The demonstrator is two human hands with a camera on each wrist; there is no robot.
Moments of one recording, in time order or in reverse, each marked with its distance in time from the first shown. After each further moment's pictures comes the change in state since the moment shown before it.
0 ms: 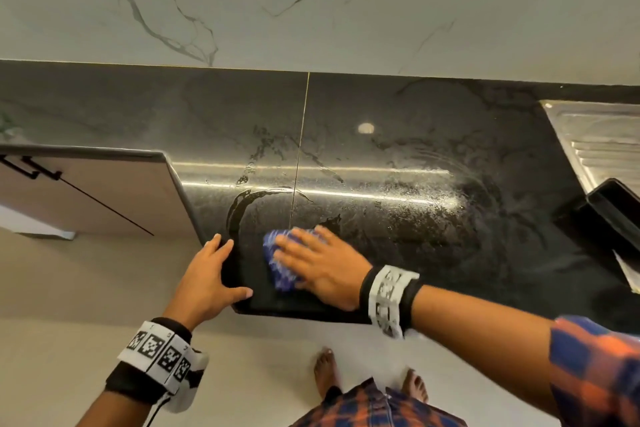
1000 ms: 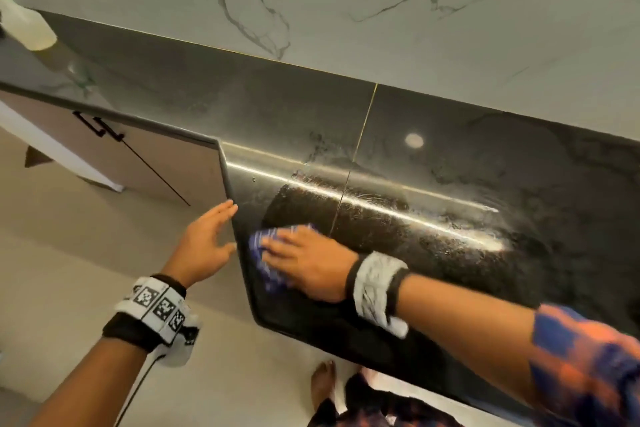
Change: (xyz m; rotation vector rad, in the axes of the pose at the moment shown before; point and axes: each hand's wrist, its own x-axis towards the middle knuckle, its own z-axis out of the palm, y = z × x) left_hand 0.034 -0.034 -0.055 -0.296 0.230 0.080; right_hand 0.096 0.004 -0.028 0.057 0.029 -0.408
